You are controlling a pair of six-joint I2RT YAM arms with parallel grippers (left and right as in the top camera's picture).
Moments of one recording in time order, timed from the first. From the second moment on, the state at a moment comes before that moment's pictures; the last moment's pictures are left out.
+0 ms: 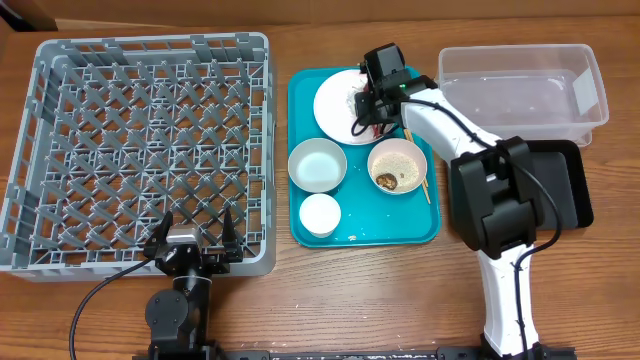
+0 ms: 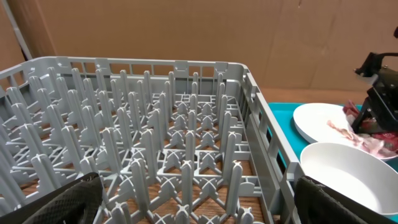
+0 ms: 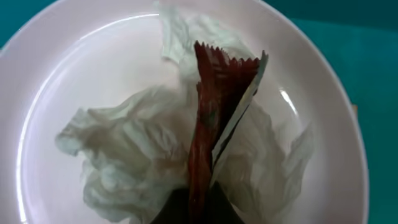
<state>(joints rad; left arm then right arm) 0.04 0.02 0.02 -0.09 0.00 -0.05 0.37 2.32 1.79 -0.55 -0.01 0.18</state>
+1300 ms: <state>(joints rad) 0.04 0.02 0.02 -0.09 0.00 -0.05 -0.04 2.11 1.96 -1.04 0.20 0.65</state>
